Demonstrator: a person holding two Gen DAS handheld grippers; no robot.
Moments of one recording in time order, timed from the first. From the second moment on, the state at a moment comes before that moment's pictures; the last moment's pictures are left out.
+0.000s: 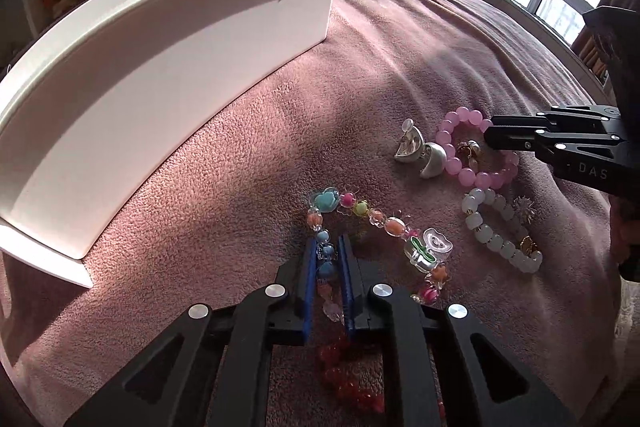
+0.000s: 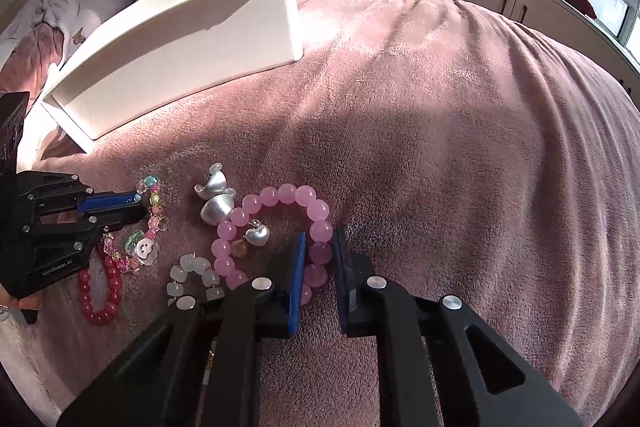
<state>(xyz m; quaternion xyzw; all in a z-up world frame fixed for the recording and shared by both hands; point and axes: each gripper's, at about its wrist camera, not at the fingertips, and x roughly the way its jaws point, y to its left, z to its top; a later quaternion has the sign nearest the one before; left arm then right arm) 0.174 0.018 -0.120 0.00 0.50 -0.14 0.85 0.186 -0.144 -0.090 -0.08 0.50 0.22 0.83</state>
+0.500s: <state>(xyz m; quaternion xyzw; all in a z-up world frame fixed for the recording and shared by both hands) 0.143 0.051 -0.055 -0.03 0.45 -0.14 0.88 0.173 -0.156 -0.053 -0.03 0.46 0.23 0.86</state>
